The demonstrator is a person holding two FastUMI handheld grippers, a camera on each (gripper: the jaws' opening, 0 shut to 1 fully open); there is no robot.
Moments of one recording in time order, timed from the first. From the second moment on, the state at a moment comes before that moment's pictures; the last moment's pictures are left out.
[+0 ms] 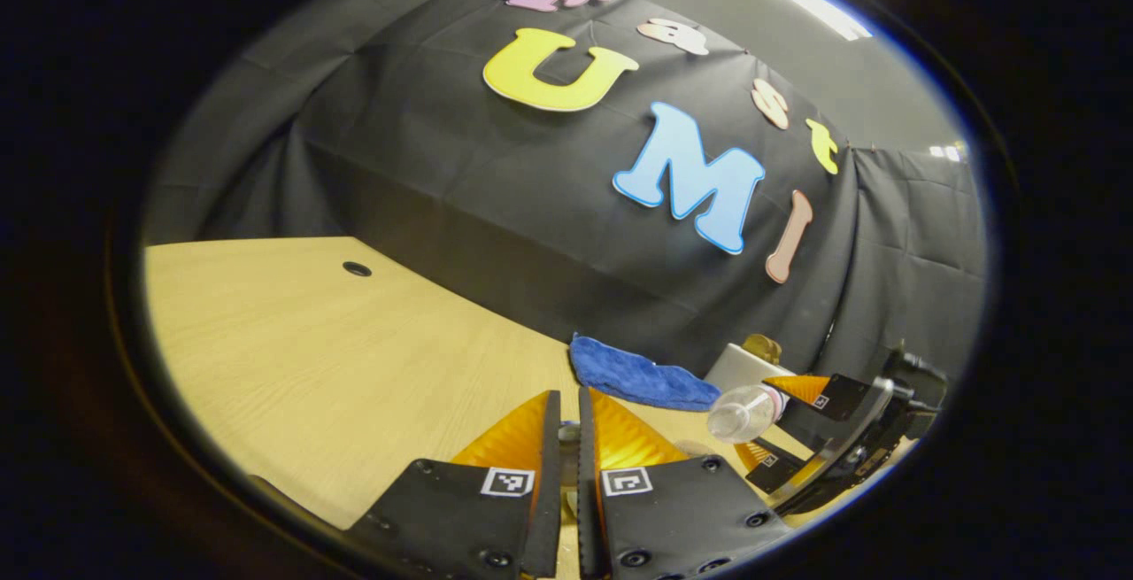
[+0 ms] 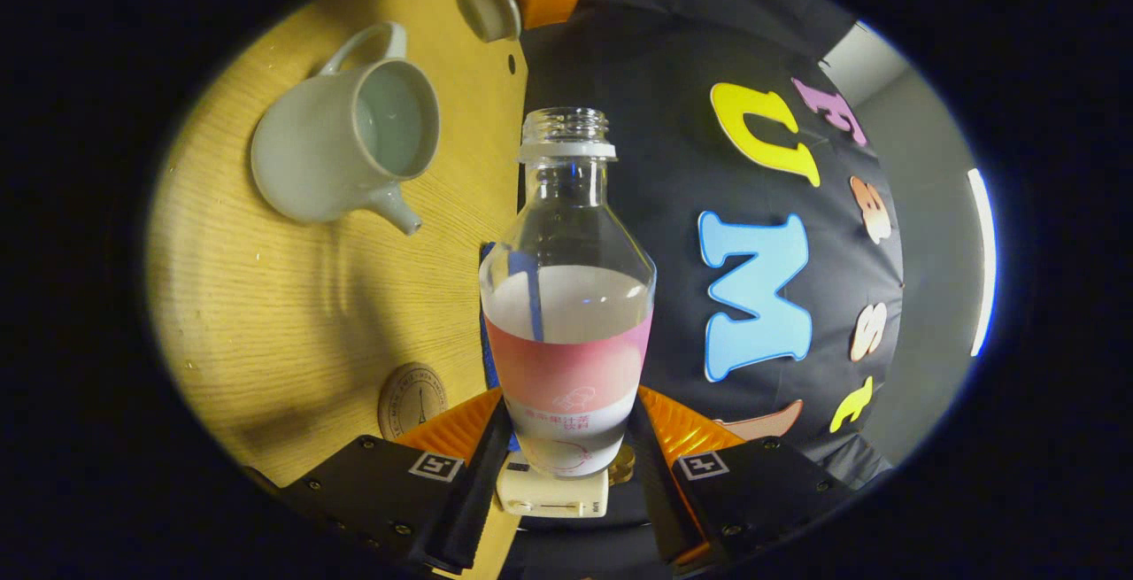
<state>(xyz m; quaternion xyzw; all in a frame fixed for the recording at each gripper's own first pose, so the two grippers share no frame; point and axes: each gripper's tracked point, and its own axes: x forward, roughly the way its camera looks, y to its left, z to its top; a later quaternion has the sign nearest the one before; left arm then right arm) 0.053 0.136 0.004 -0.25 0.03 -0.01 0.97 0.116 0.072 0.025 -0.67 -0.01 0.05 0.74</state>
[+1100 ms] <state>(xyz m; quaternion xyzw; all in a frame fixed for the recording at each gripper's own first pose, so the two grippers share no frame) 0.056 0.106 0.006 -0.21 0.03 -0.04 0.98 0.161 0.040 -0.023 -0.10 0.15 0.11 0.98</state>
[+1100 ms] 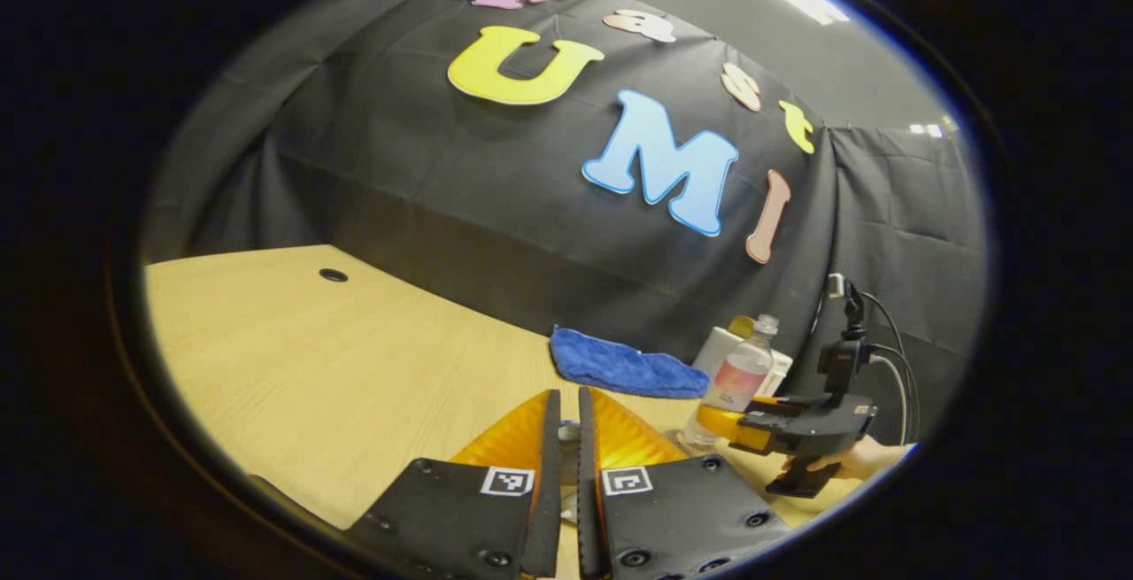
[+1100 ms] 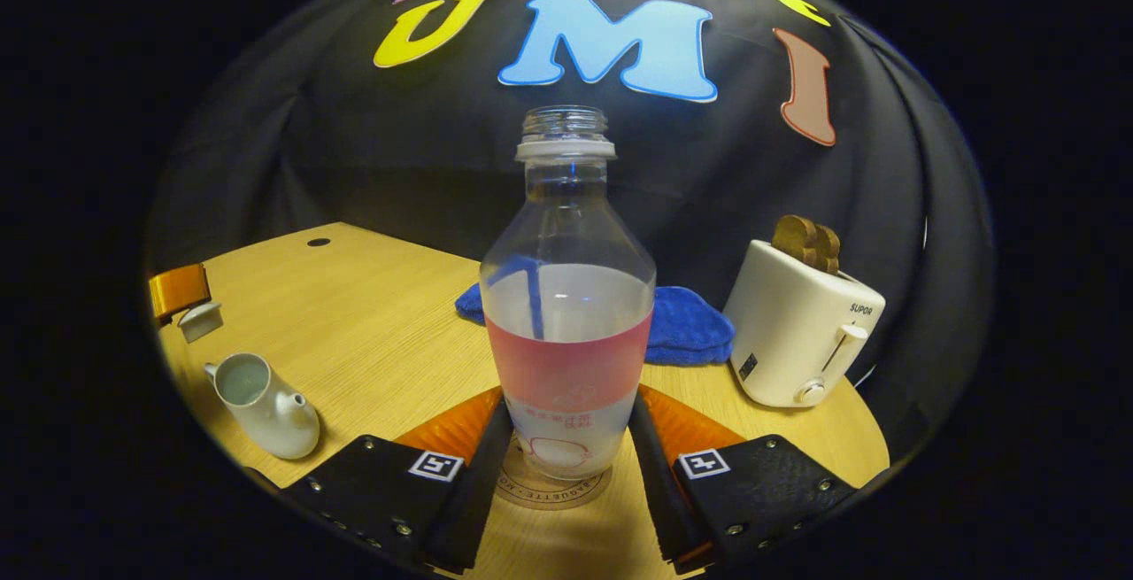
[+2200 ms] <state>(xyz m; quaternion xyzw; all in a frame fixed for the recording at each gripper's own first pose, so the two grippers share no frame) 0.057 0.102 0.002 -0.21 0.04 -0.04 0.98 0.146 0.044 -0.031 -0.04 0.18 0.11 0.98</state>
